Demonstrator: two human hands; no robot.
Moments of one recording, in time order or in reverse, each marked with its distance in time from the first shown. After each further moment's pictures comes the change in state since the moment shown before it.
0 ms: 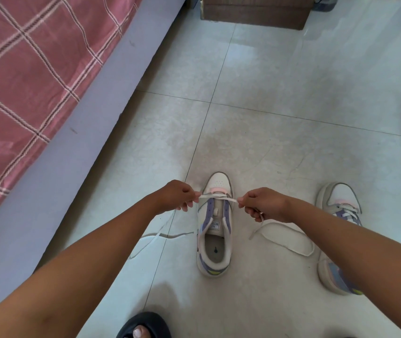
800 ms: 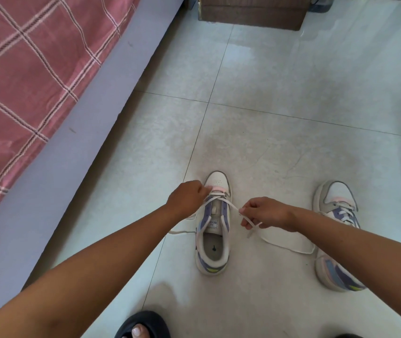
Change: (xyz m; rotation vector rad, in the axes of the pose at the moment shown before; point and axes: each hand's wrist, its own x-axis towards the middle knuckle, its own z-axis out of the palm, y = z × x) left_hand -0.003 0.023 0.040 0.424 0.267 0.045; right_hand -0.021 0.008 0.007 -0.211 -0.014 0.042
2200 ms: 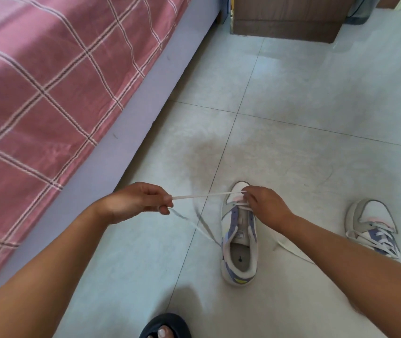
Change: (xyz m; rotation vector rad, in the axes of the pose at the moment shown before) left_hand -0.066 -0.113 -0.126 -0.681 -0.313 0.022; right_hand 0.039 -0.050 0.031 -0.462 0.504 -0.470
